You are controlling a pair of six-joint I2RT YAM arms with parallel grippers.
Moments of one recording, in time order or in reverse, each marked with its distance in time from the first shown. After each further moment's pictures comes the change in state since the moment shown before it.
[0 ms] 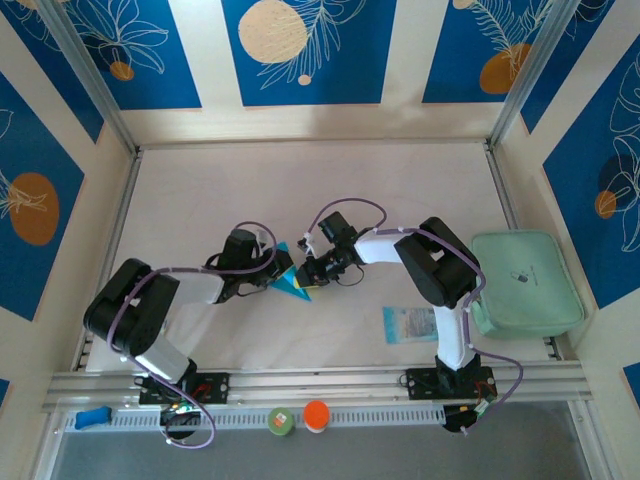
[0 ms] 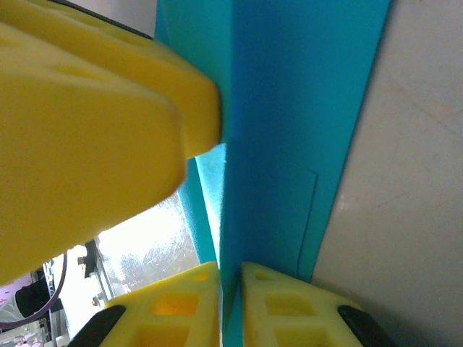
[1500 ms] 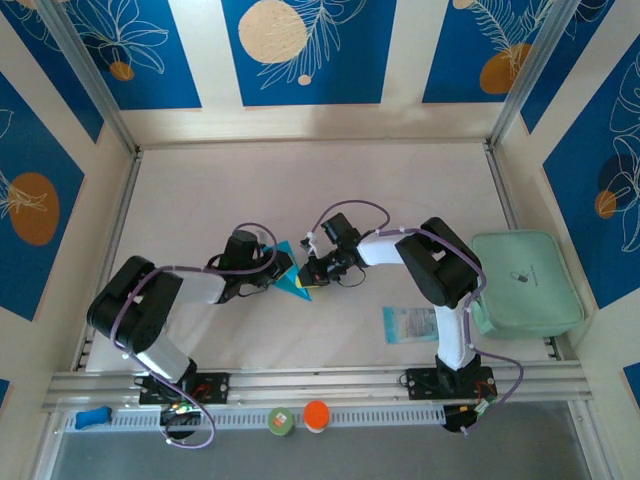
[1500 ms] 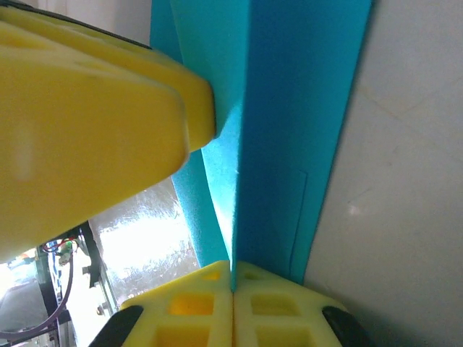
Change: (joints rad) left arm -0.005 0.019 -0.004 0.023 -0.023 -0.022; right arm -0.013 -0.005 -0.040 0.070 -0.001 0.052
